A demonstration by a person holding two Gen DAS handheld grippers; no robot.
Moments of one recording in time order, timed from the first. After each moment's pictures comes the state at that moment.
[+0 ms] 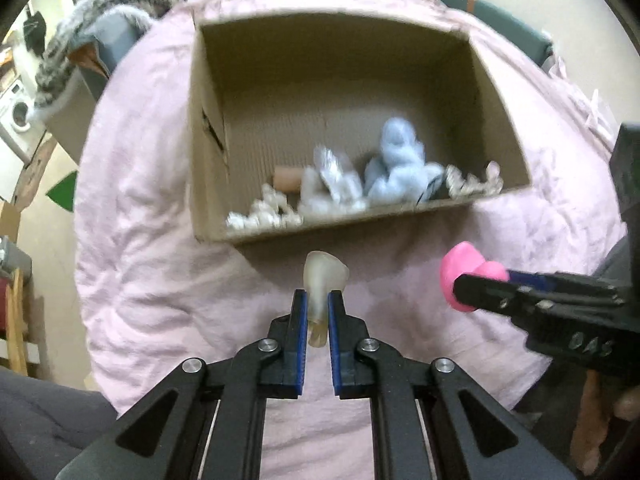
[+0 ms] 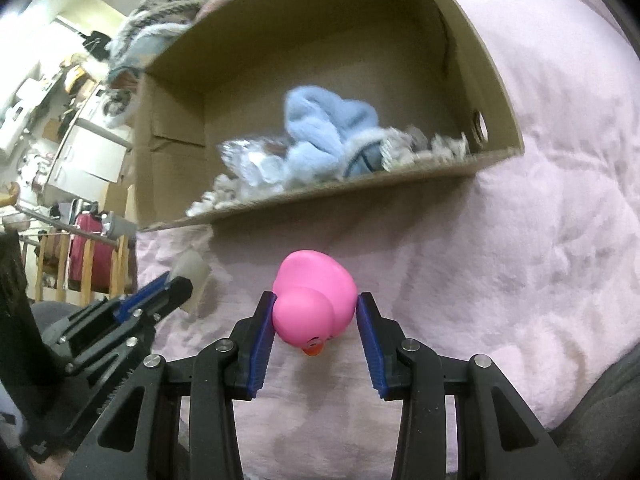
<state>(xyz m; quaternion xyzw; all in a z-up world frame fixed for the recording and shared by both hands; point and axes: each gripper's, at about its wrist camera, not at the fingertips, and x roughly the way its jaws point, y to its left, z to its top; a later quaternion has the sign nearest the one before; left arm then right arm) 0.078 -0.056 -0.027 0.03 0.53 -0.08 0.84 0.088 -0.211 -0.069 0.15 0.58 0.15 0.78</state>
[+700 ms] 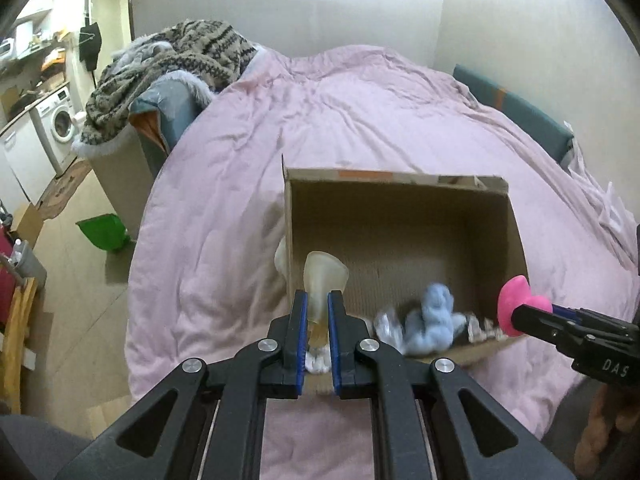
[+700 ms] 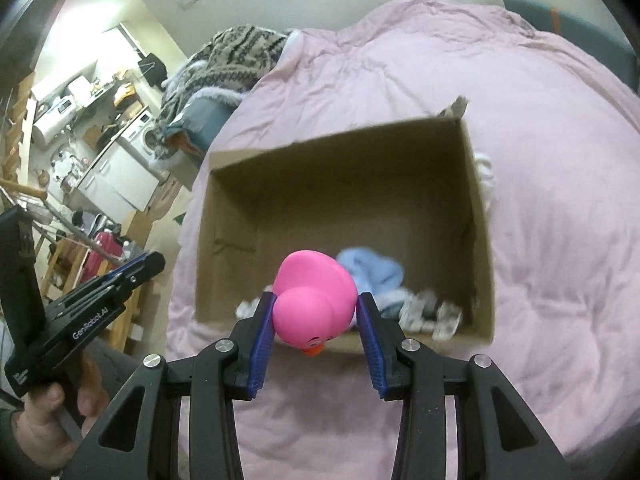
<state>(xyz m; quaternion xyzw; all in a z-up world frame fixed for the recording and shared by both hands) 0.130 -0.008 0.048 -0.01 0.41 -0.03 0.91 0.129 -0.224 0.013 0.12 0.46 0.18 0.86</state>
